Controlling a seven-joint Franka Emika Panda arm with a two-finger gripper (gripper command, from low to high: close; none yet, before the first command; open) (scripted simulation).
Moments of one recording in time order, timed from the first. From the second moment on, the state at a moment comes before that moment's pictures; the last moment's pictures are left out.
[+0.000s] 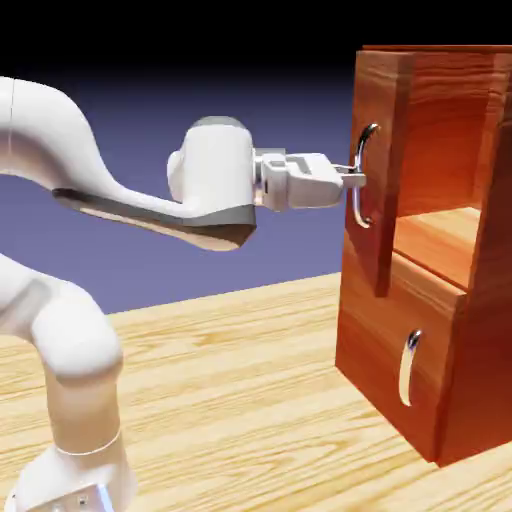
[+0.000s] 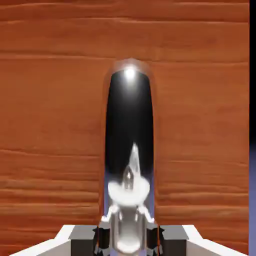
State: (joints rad) arm 0.06 -0.83 -0.21 -2.61 -2.23 2.72 2.90
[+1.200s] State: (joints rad) arm -0.24 -0.96 0.89 -2.47 -0.89 1.66 2.49
